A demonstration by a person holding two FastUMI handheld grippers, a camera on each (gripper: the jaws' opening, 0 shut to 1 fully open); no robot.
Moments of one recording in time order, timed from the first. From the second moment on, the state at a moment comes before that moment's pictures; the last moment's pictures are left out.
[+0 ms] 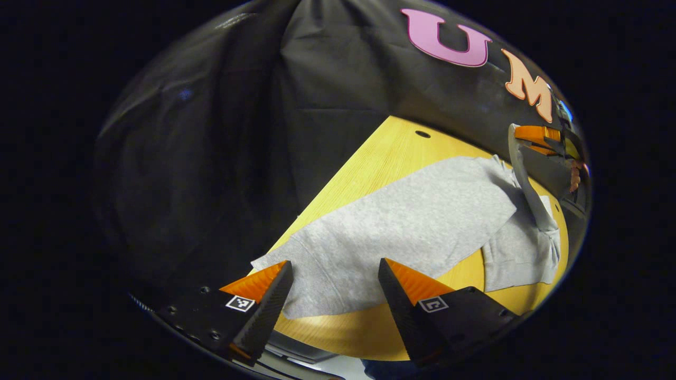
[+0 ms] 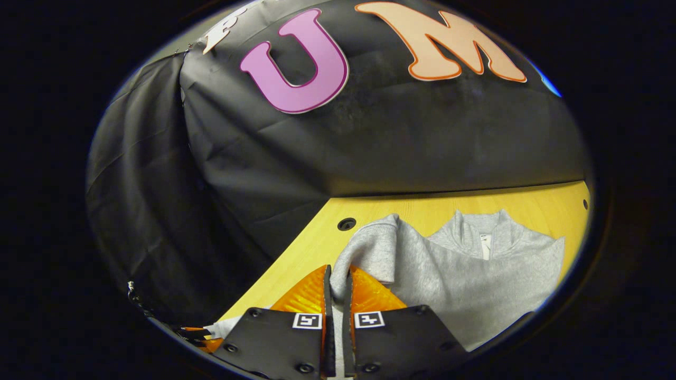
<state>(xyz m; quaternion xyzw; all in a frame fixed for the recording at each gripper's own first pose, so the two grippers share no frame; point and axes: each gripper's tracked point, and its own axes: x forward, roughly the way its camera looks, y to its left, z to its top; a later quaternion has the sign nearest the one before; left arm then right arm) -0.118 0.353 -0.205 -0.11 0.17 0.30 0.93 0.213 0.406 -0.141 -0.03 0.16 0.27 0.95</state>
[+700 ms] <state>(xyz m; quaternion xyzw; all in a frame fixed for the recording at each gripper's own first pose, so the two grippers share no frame) -0.116 0.362 -0.213 -0.08 0.18 0.31 0.93 0.201 0.401 -0.132 -0.08 0.13 0.29 0.94</state>
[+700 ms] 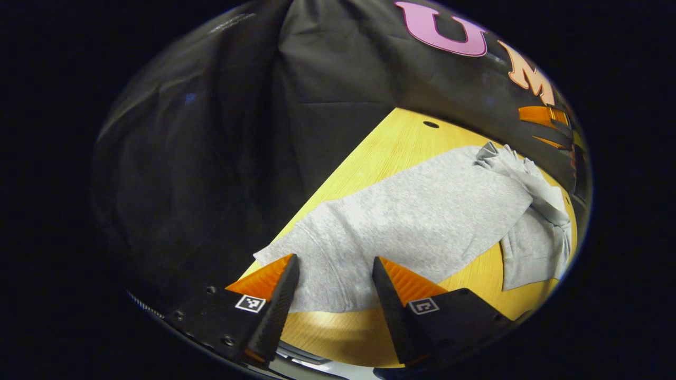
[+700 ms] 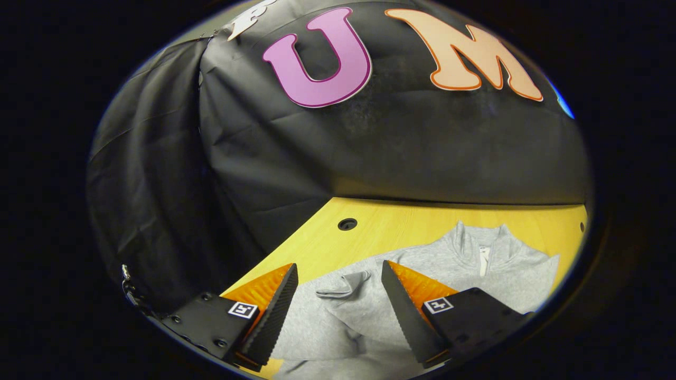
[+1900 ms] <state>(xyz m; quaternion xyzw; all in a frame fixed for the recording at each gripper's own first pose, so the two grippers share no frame) -0.057 0.272 -0.153 -0.05 0.18 0.21 0.96 0.133 0.180 -0.057 -0.11 0.09 0.15 0.98</state>
